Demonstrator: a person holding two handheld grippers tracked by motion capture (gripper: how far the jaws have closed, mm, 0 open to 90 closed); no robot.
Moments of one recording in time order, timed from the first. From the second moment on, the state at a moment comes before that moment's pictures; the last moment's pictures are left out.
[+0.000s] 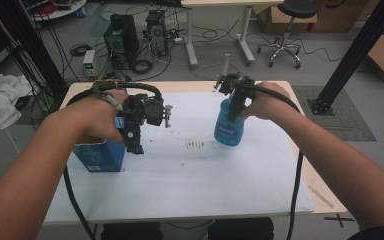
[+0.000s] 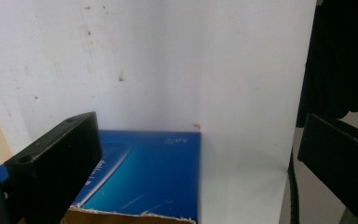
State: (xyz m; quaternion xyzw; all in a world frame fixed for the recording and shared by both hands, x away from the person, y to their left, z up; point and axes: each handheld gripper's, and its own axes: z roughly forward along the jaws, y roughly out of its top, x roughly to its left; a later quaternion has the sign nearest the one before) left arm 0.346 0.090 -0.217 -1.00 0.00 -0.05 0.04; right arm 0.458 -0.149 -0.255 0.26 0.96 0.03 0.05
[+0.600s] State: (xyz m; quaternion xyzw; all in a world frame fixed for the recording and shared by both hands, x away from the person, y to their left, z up) left arm 0.340 0.095 -0.218 -1.00 0.01 -0.06 0.03; right arm 0.448 -0.143 -0.277 0.31 0.95 0.03 0.06
